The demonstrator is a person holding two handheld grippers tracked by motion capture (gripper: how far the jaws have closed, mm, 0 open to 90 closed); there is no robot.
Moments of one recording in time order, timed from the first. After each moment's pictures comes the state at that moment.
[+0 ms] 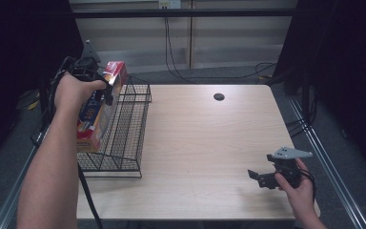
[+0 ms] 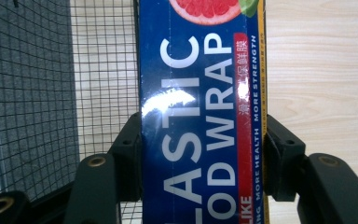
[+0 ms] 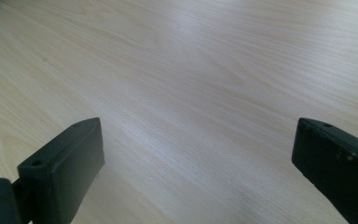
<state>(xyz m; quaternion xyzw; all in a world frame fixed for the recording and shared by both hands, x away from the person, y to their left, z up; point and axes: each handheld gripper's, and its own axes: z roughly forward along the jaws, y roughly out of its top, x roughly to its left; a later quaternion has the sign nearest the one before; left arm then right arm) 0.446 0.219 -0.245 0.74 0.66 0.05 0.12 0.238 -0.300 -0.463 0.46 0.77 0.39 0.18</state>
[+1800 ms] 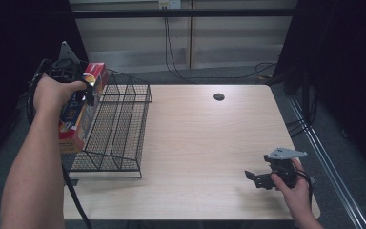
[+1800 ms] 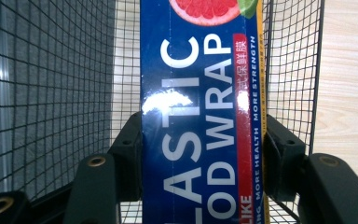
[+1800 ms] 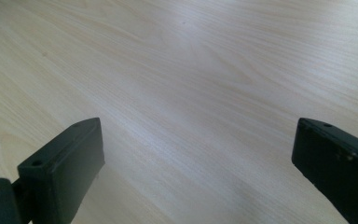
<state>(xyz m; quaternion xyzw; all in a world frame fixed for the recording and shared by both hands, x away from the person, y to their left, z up) 0.448 0.270 -0.250 0.71 0.70 0.05 0.12 0.241 -0.292 -0.468 0.46 0.78 0.38 0.18</state>
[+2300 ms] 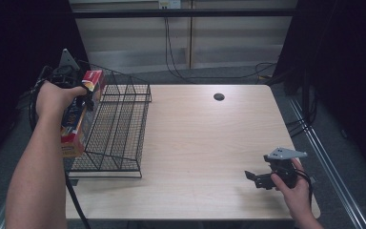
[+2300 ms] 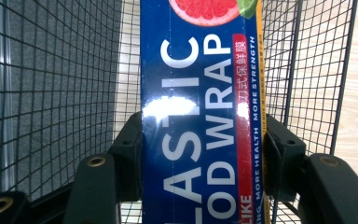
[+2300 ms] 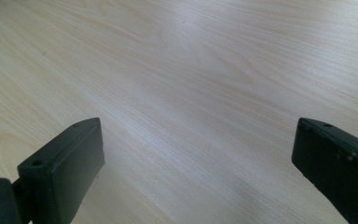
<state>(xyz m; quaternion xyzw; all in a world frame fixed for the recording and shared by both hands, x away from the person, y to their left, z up) 0.449 0.275 -0.267 0.70 0.71 0.05 0.10 0.240 -0.292 -0.468 0.46 0.78 0.38 0.18</state>
